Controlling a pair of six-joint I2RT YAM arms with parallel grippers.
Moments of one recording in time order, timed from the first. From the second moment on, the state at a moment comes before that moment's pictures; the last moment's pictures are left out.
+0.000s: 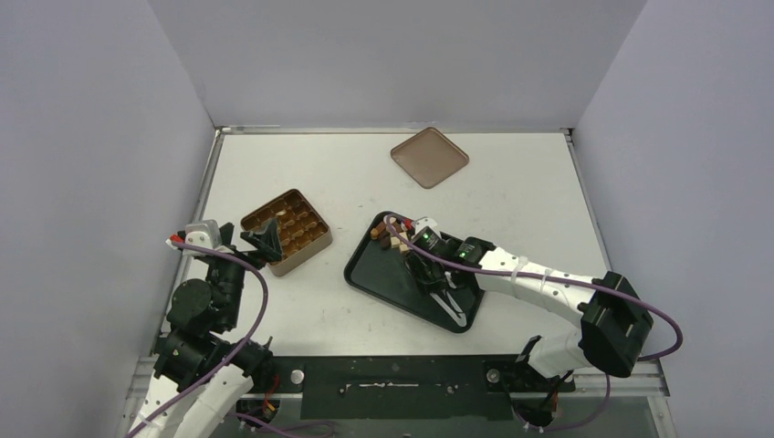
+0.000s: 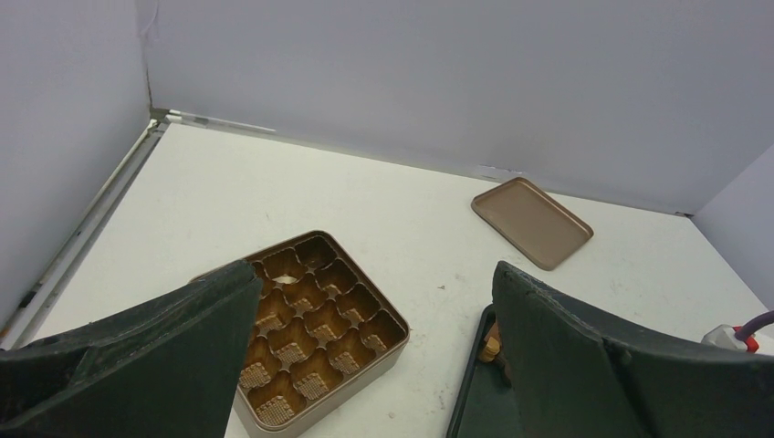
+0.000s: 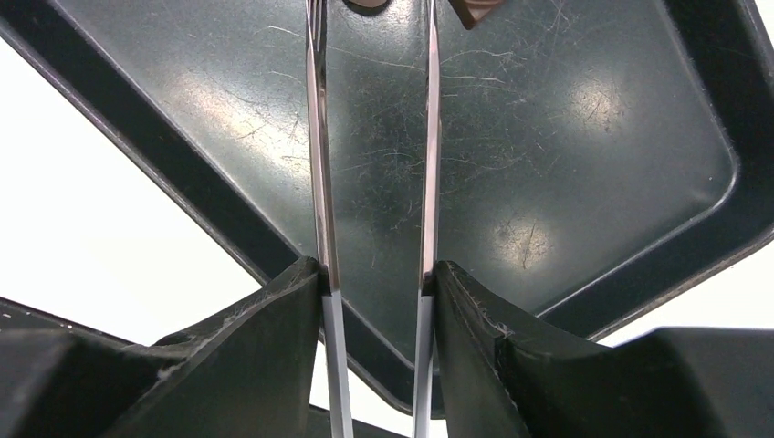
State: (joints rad) left arm -0.49 0.28 0.63 -0.23 -0.48 -0.23; right arm 0.91 1.39 0.94 -0.68 0.19 0.42
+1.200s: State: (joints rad) left arm -0.49 0.27 0.63 -0.23 -0.48 -0.23; right arm 0.92 1.36 0.96 -0.66 0.19 0.43
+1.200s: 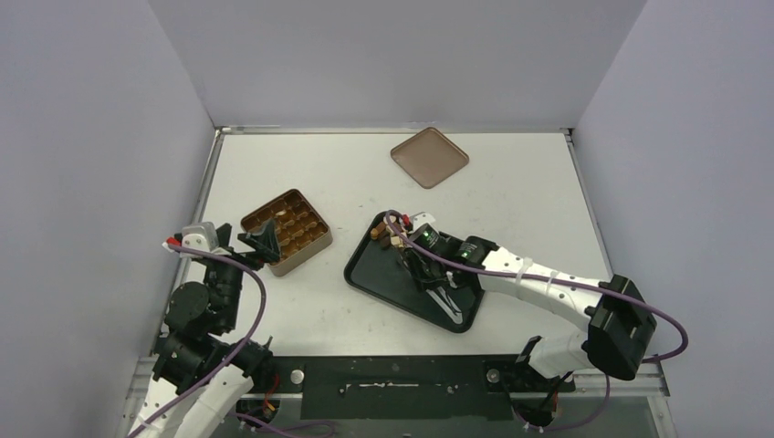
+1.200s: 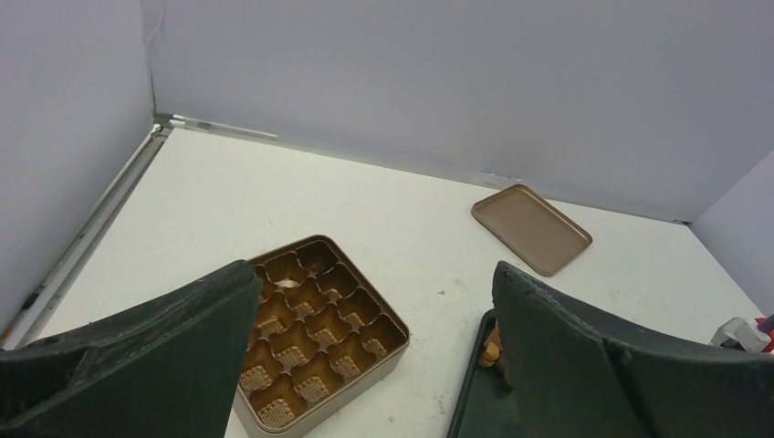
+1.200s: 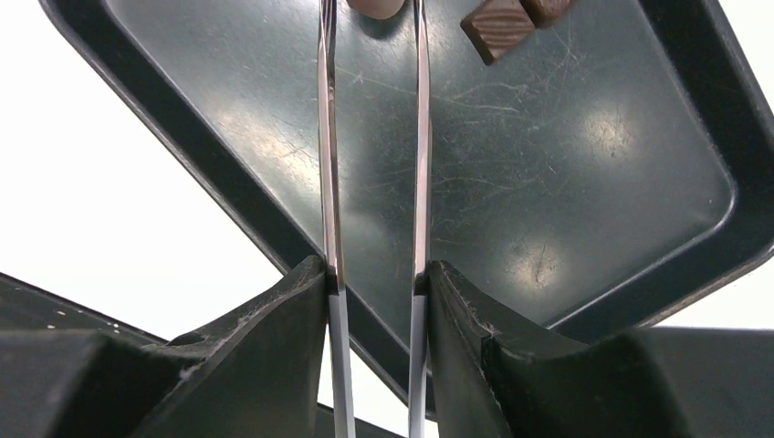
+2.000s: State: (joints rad) left arm -0.46 0.22 0.63 -0.23 -0.52 -0.23; right arm 0.98 1.70 1.33 -0.34 0.12 0.34
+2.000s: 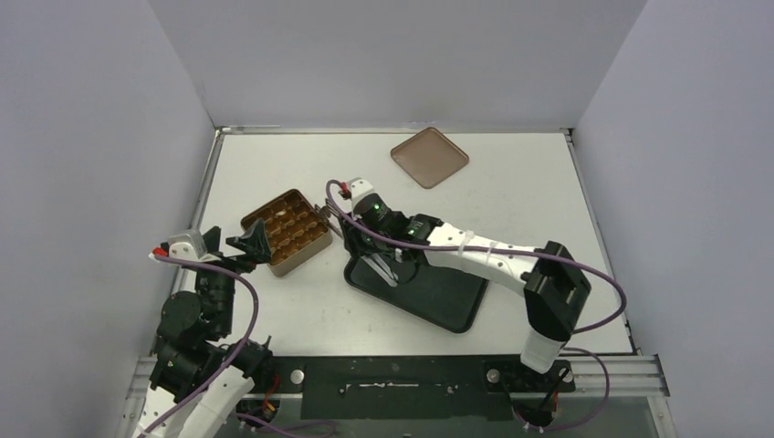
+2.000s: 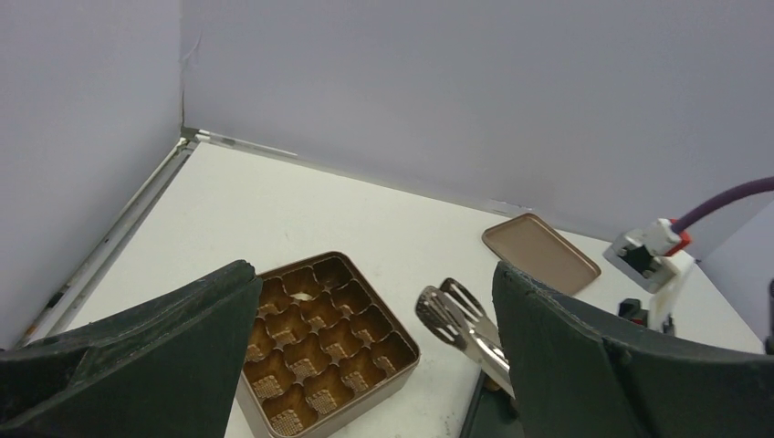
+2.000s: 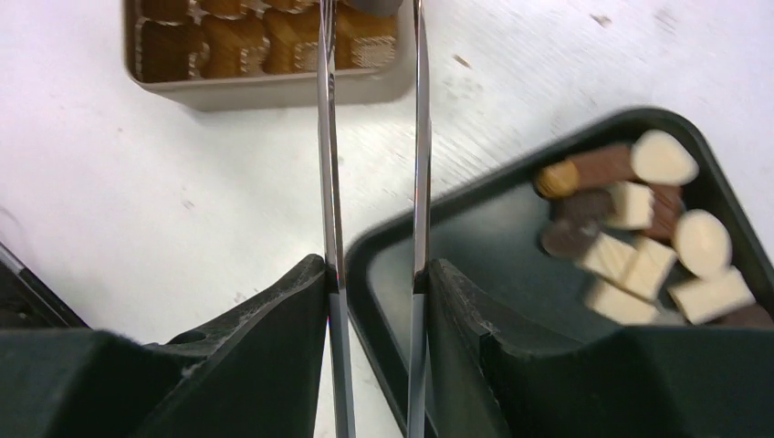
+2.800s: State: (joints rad) left arm -0.46 0.20 0.63 -0.23 -0.52 -0.23; right arm 1.06 2.30 1.95 -0.28 0.04 0.31
